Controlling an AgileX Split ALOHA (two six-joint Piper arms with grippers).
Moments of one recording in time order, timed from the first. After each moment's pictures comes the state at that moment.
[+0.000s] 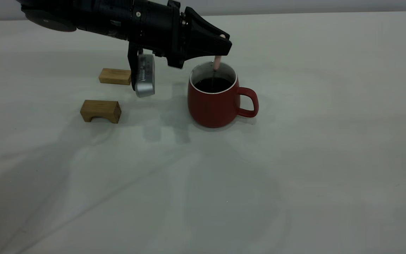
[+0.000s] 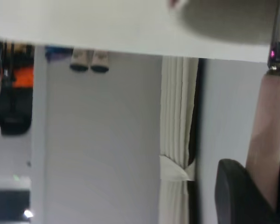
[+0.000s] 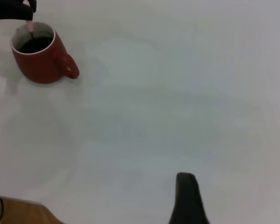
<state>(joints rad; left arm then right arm) -0.27 2.44 -1.40 -1.67 0.88 -0.63 0.05 0.02 -0.47 0.08 1.14 -0.12</state>
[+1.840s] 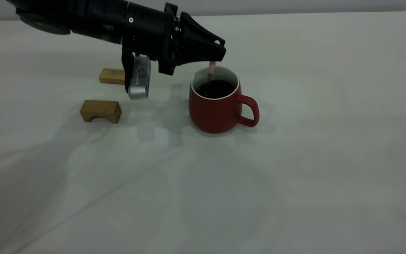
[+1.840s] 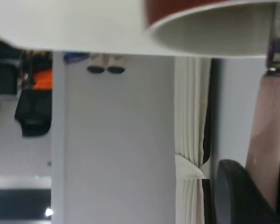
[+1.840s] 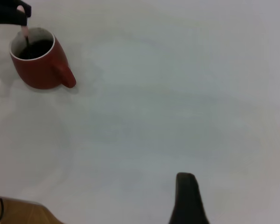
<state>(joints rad) -0.24 2.45 -1.40 -1.61 0.92 -0.62 0.05 0.02 -0.47 0.08 1.14 -0.12</state>
